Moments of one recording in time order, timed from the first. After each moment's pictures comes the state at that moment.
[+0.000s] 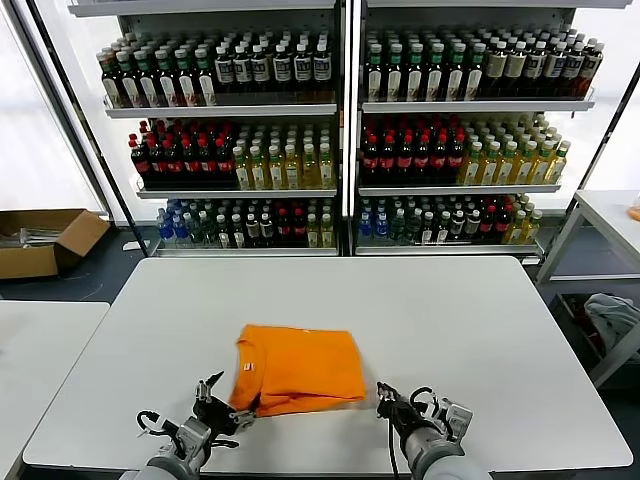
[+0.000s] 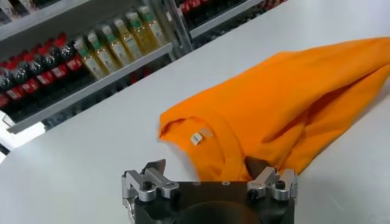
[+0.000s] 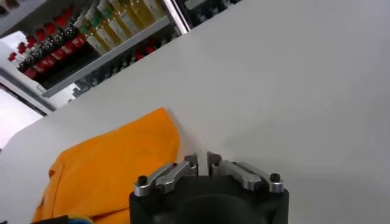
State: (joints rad) left arm 1.50 -1.12 -0.40 -2.10 0.05 0.55 0.13; right arm -1.41 1.33 0.26 2.20 0.91 -0.58 0.61
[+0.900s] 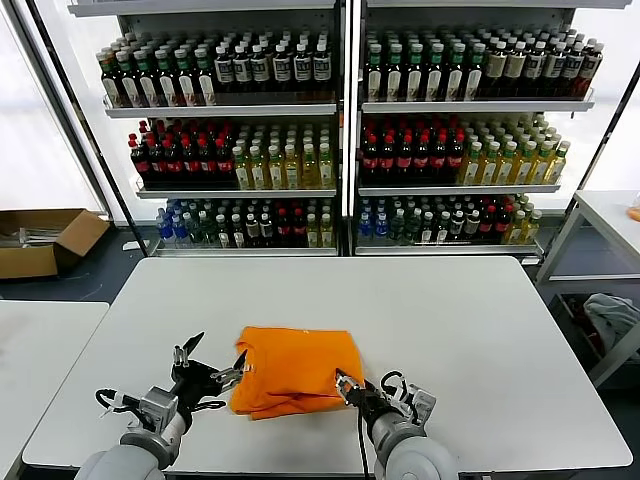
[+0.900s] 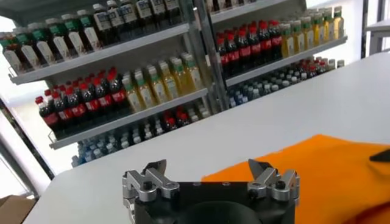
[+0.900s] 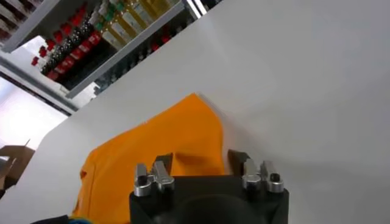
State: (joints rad) left arm 1.46 -1.13 -0.50 -2.22 -0.14 0.56 0.04; right arm -1.31 1.42 0.16 2.07 0.96 -0.58 0.64
